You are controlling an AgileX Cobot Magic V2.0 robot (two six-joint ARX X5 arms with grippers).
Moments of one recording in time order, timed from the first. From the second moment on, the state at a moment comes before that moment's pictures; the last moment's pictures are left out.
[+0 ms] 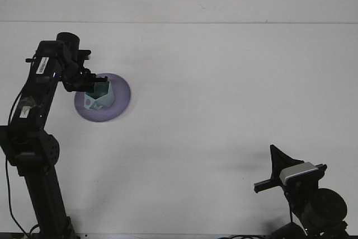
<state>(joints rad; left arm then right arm) 0.02 2.16 2.14 -1.23 0.13 0.11 0.40 0.25 0.60 -0.54 0.13 0.04</state>
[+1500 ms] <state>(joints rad) 0.07 0.91 1.51 -0.79 0.13 0.06 0.40 0.32 0.60 -0.36 0.16 0.01</state>
